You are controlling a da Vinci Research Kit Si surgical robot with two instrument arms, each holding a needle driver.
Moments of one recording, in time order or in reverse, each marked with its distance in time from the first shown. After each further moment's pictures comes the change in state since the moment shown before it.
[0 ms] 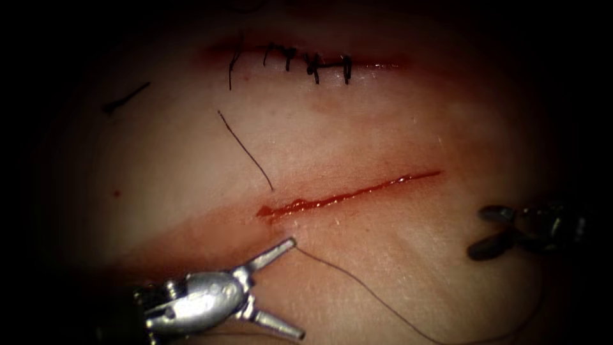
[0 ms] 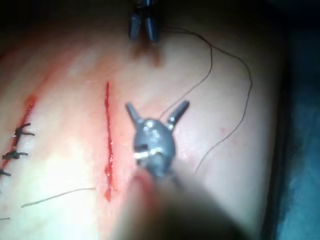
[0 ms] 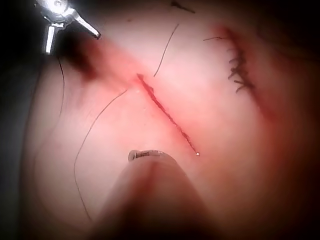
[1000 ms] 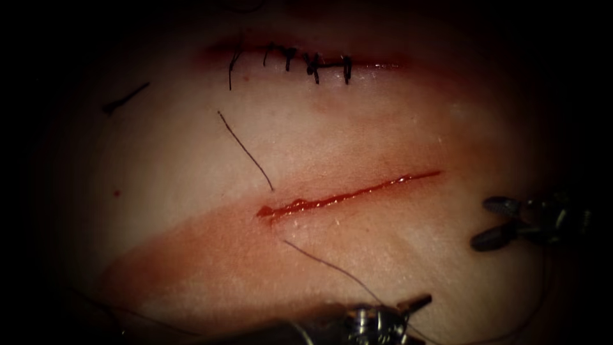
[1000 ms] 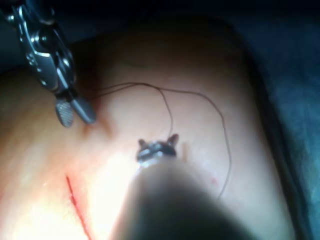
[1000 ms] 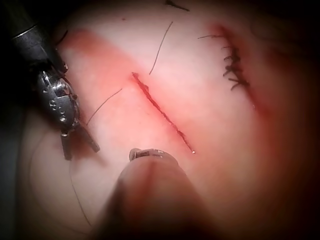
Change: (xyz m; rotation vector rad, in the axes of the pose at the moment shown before) right arm 0.000 0.000 0.001 -0.015 0.010 0.007; left arm -0.004 0.005 0.017 -0.074 -0.437 0.328
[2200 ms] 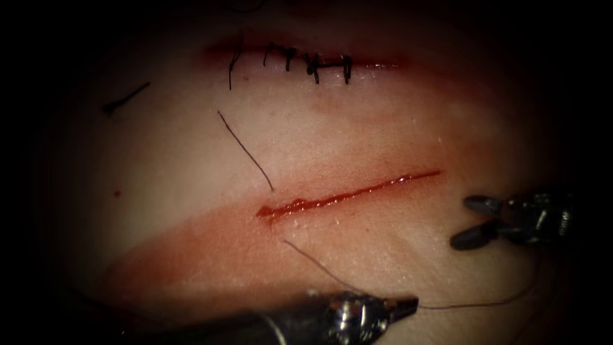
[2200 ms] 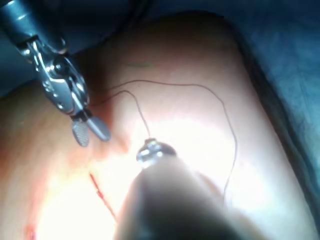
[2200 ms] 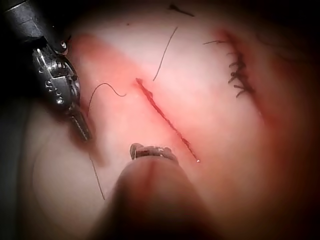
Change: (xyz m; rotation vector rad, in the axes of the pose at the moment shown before) right arm 0.002 -0.001 0.002 0.089 0.114 -0.011; left arm 0.000 -0.002 -0.008 0.138 0.040 0.114
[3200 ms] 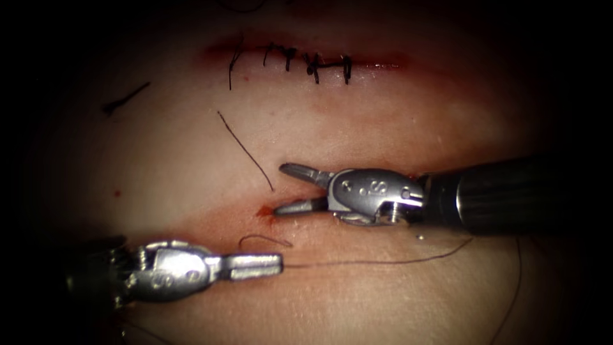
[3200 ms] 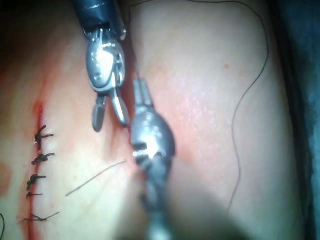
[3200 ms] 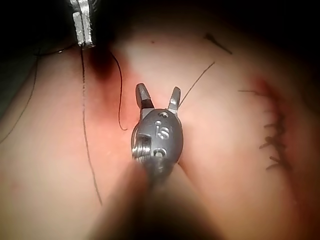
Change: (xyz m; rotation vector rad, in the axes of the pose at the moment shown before) right arm 0.006 -0.003 0.018 0.229 0.471 -0.246; left arm -0.010 -0.004 -0.014 0.019 0.560 -0.145
